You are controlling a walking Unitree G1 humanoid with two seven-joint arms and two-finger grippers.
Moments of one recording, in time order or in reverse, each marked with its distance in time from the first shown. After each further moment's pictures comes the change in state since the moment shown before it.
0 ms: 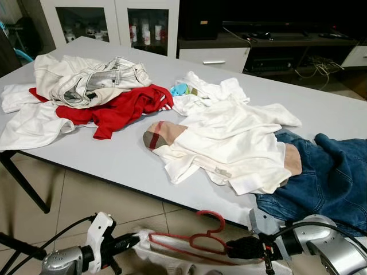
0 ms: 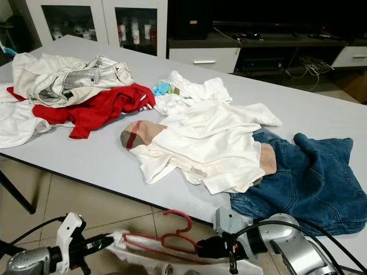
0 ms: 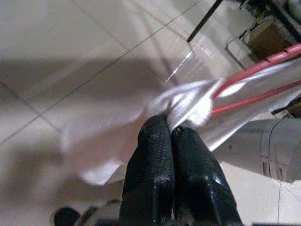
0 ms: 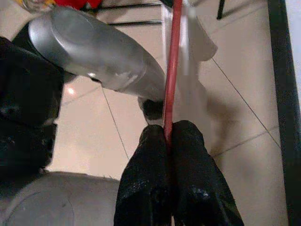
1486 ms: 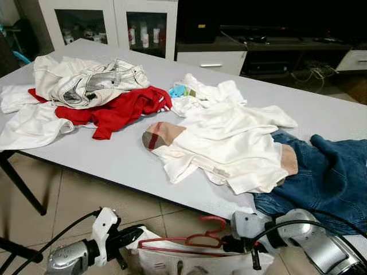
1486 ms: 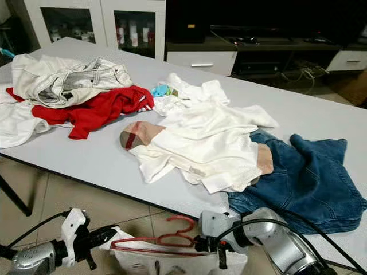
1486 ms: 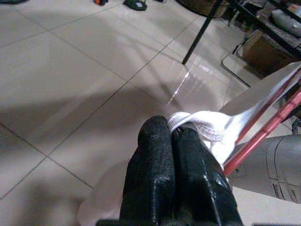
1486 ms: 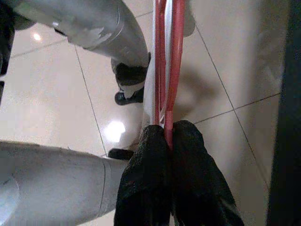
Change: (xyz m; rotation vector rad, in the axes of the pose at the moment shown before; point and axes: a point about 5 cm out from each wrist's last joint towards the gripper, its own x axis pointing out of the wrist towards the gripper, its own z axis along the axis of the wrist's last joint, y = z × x) left arm 0.012 -0.009 0.022 0.147 -0.123 -0.034; right arm 0.023 -0.012 0.006 -0.188 0.195 -0.049
